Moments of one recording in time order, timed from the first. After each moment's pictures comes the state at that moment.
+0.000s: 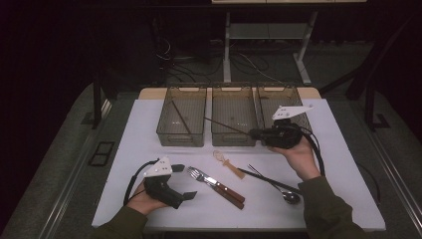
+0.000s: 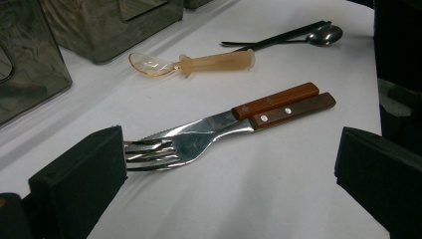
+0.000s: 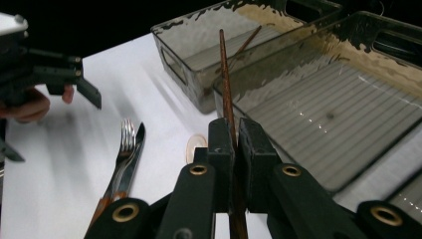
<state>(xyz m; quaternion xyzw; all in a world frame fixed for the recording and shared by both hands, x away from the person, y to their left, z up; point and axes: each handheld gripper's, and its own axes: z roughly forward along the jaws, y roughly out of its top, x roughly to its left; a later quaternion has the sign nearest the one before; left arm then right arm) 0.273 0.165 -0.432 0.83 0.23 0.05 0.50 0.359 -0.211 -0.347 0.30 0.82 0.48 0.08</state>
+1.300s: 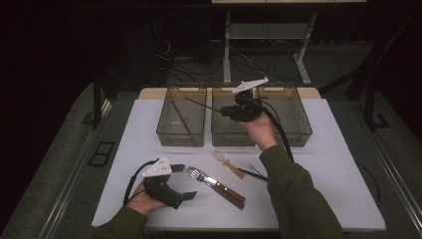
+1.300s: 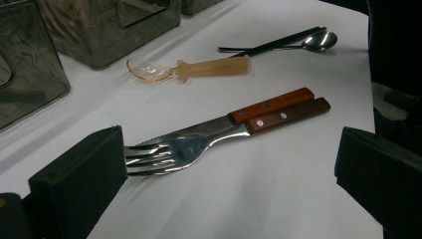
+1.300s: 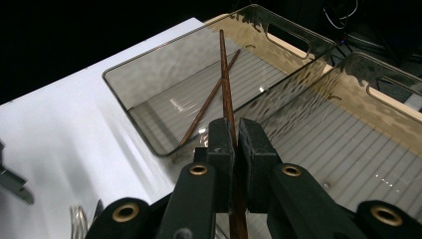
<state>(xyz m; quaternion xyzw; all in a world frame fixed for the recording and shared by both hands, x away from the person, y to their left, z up) 0.272 0.166 -0.430 0.83 0.23 0.05 0.51 0.427 -0.120 -0.324 0.34 0.83 0.44 0.12</state>
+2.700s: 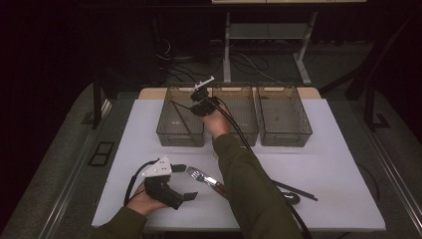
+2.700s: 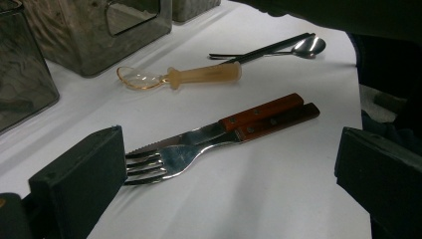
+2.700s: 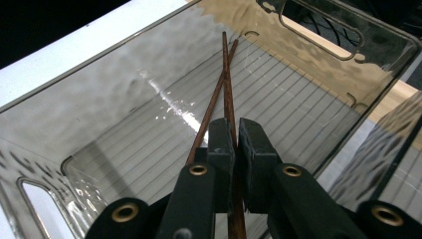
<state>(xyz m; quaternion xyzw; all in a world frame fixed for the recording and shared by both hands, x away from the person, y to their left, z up) 0.271 0.164 -0.429 0.82 0.22 0.04 0.52 0.494 -0.002 -0.375 0.38 0.84 0.36 0.14</state>
